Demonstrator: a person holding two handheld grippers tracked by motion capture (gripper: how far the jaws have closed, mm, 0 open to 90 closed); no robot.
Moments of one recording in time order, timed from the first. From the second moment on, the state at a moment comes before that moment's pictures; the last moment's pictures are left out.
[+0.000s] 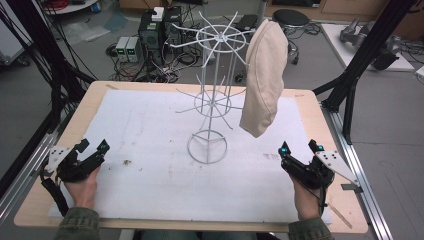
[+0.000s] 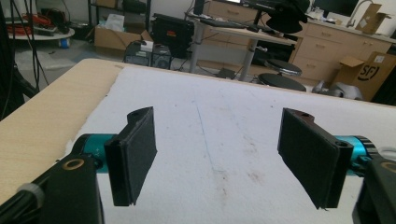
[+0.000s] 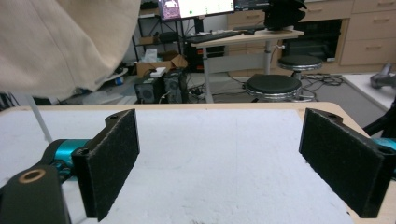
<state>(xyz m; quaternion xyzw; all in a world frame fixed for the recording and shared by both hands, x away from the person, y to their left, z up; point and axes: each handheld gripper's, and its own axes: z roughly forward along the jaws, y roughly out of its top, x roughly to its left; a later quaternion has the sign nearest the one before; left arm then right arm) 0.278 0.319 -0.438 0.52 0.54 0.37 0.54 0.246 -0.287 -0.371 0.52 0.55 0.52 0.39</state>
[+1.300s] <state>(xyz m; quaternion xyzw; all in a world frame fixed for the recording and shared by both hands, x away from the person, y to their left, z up) 0.278 0.315 -0.438 0.53 0.54 0.37 0.54 0.246 -0.285 -0.421 0.54 0.55 0.47 0.43</state>
